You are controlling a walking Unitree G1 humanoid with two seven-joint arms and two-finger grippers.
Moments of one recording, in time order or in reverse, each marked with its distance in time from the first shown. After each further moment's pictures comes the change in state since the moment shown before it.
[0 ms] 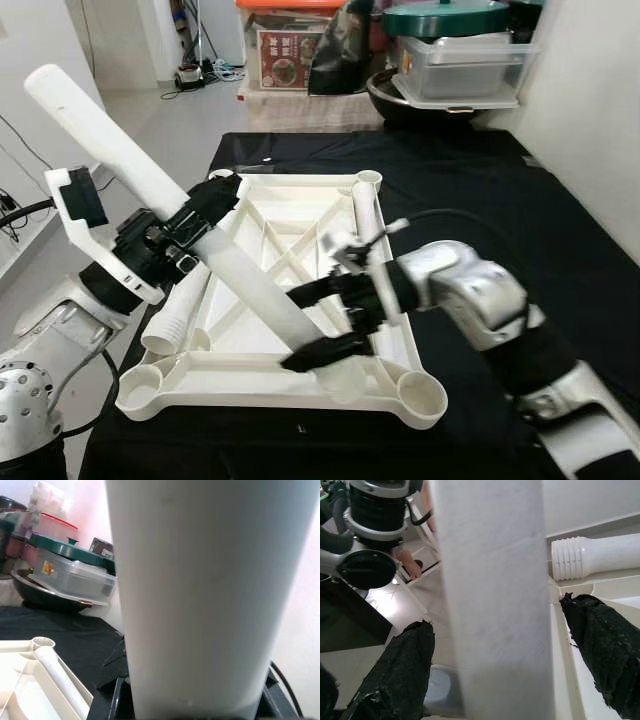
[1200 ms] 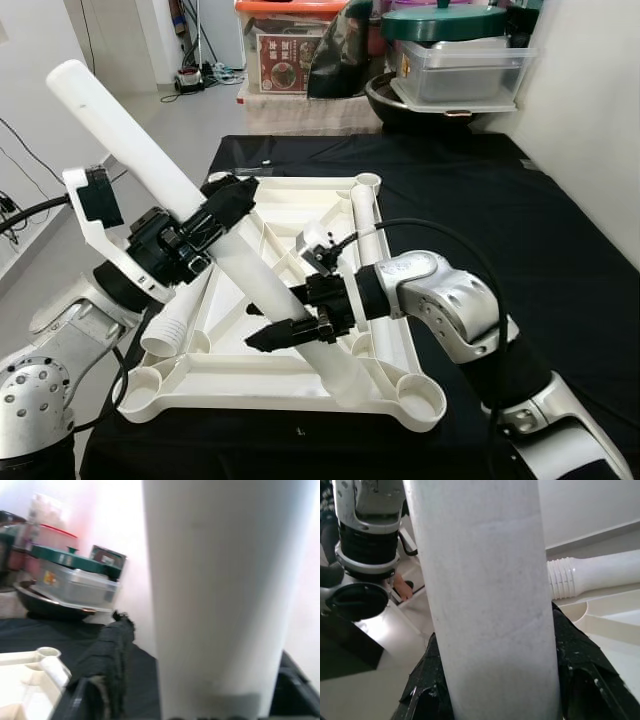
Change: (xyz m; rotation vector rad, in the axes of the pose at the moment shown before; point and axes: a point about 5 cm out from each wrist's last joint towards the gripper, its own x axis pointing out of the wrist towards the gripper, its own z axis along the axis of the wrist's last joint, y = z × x) left arm 0.000 0.003 -0.001 0.067 -0.016 0.009; right arm 0.011 0.008 0.003 0.056 -0.077 -0.073
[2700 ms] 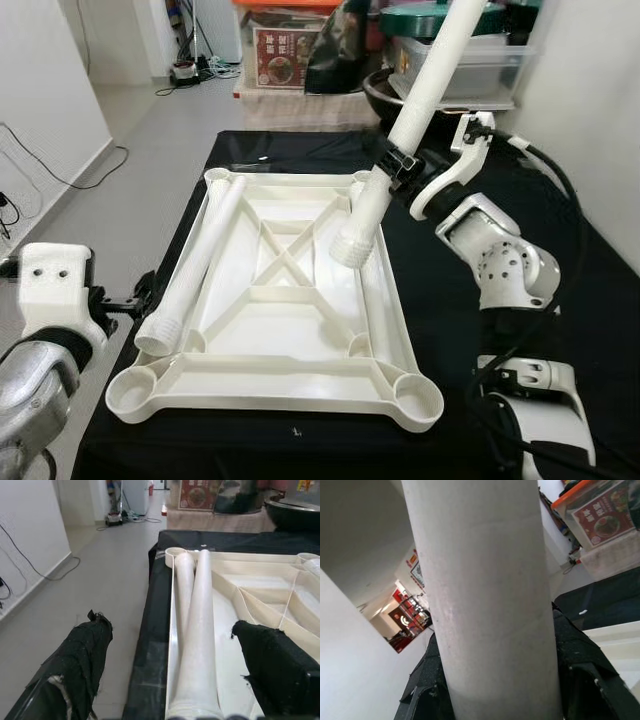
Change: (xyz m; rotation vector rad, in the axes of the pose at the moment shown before) left arm -0.085 0.033 -0.017 0.512 0.241 0.919; right arm -0.110 -0.062 0.038 0.257 -0.830 -0.929
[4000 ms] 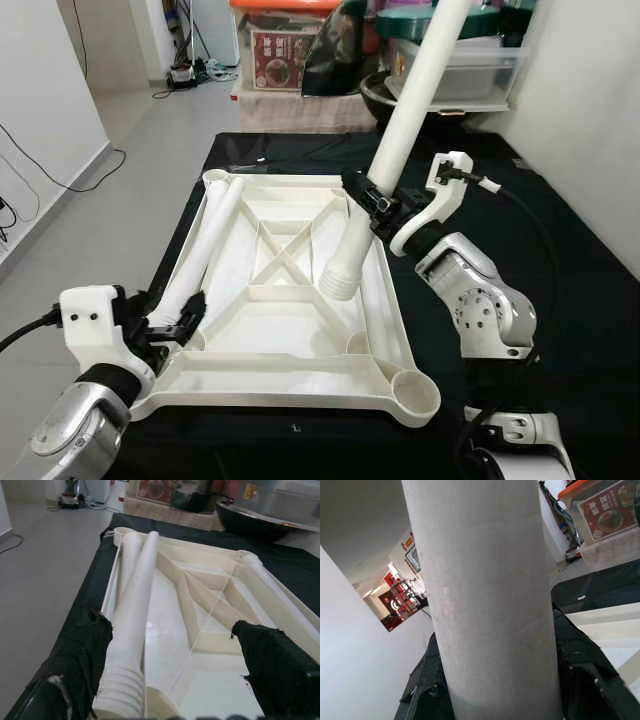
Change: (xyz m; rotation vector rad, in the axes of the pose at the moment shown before) left arm -0.005 -0.026 -0.040 -0.173 0.035 -0.142; right arm -0.015 0.023 -0.039 -0.098 0.053 0.032
